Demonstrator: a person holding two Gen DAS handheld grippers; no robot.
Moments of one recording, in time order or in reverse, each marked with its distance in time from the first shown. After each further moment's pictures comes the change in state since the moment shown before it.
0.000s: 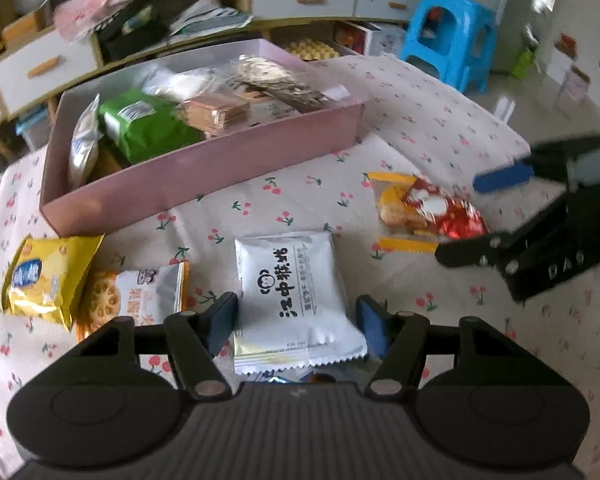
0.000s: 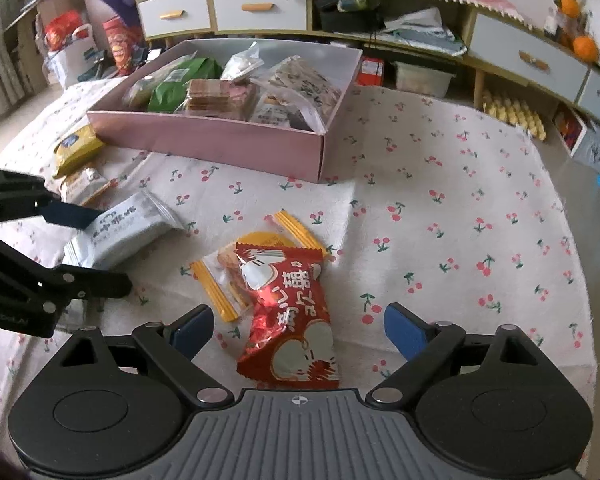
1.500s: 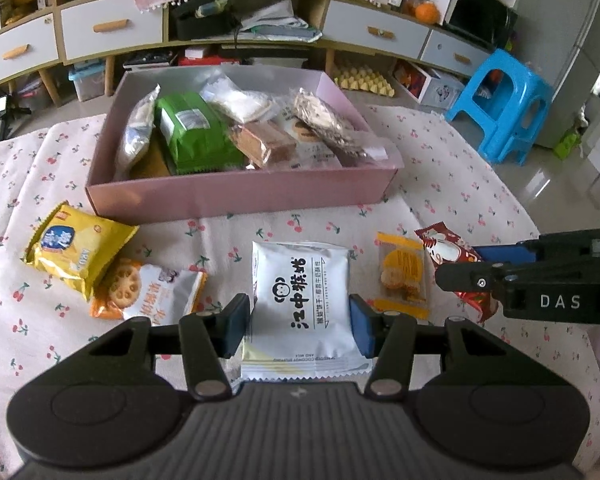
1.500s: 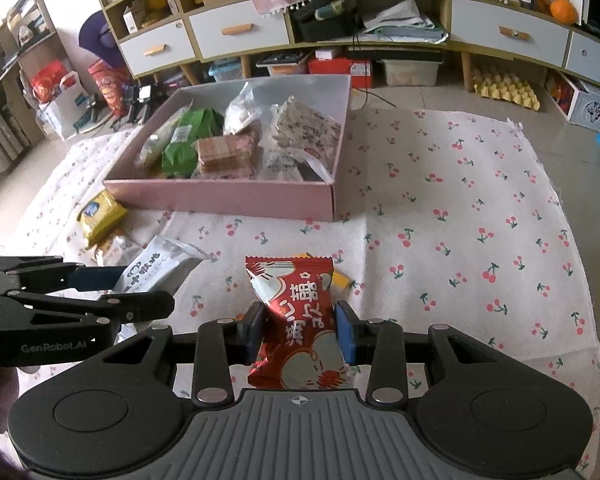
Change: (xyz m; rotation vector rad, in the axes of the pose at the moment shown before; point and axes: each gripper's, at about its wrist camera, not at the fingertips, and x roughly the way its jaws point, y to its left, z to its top) left arm -0.024 0.000 0.019 -0.257 -0.048 0.048; right arm -0.031 0.002 0.030 0.157 -0.016 0.060
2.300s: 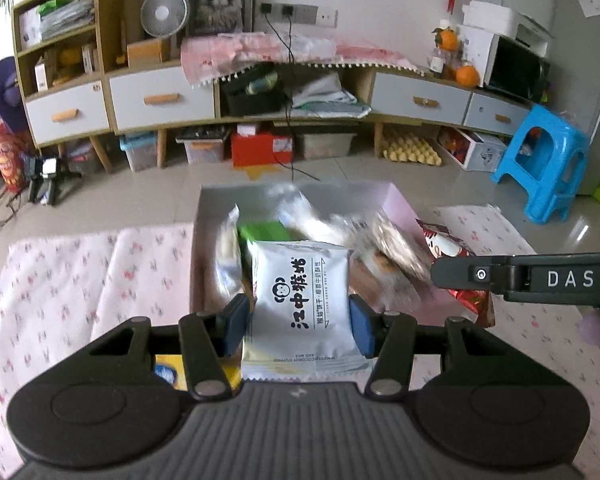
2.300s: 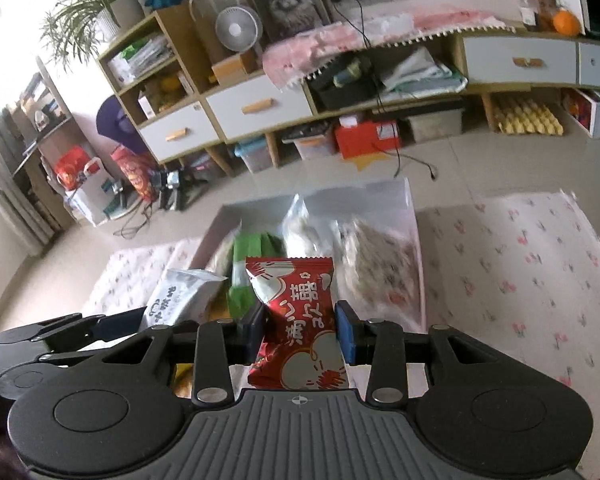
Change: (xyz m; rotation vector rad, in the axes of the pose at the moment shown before) left arm -0.018 0.031 0.066 0.010 -0.194 0.155; right arm 0.005 0.034 0.083 0.125 -0.189 0.117
